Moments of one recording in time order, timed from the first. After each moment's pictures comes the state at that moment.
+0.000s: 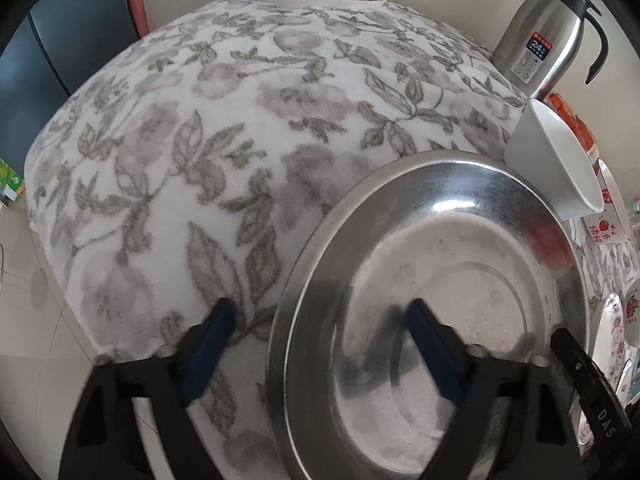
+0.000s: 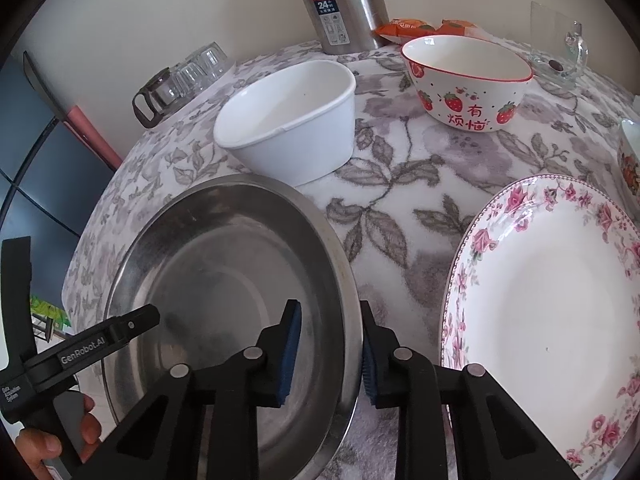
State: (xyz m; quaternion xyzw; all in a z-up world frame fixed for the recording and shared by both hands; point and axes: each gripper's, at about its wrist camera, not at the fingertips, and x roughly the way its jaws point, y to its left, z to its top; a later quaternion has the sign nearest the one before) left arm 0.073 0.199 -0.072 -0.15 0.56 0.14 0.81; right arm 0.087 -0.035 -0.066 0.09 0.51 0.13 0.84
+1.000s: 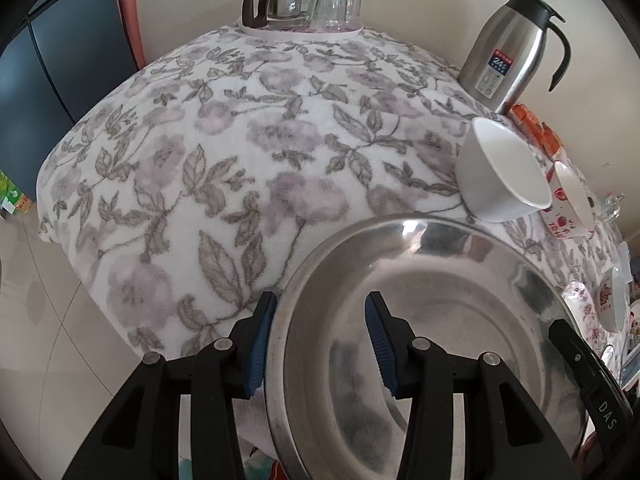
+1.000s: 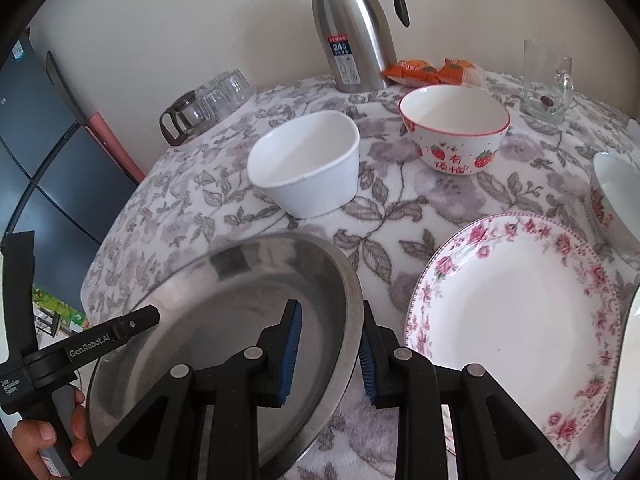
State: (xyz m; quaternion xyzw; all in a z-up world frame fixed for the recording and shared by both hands) left arm 0.050 0.181 -0.029 -0.15 0.53 0.12 0.83; right arm 0.061 -0.060 -0.016 0.09 0.47 0.15 0.86
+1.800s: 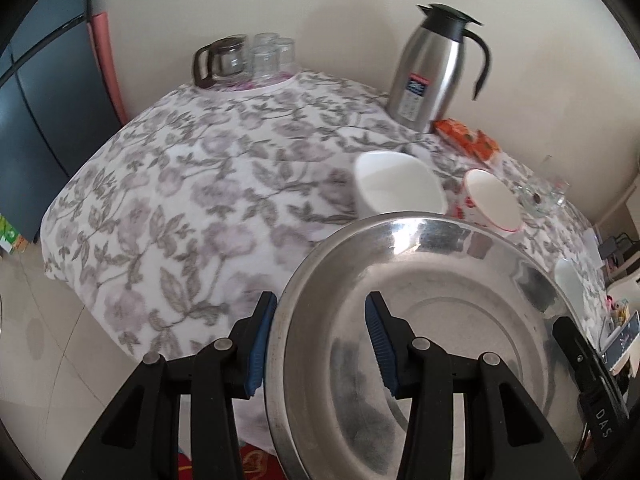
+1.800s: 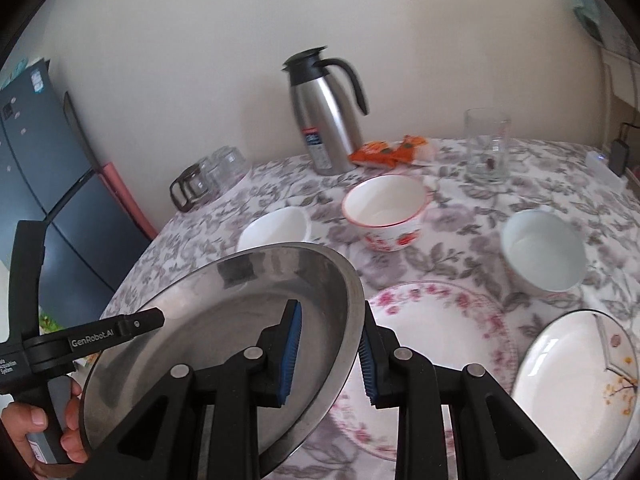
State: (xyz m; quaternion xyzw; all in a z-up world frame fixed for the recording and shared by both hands) left arm 0.048 0.092 0.050 -0.11 0.48 0.08 0.86; right arm 0.030 -0.155 0.048 0.11 0.37 0.14 0.91
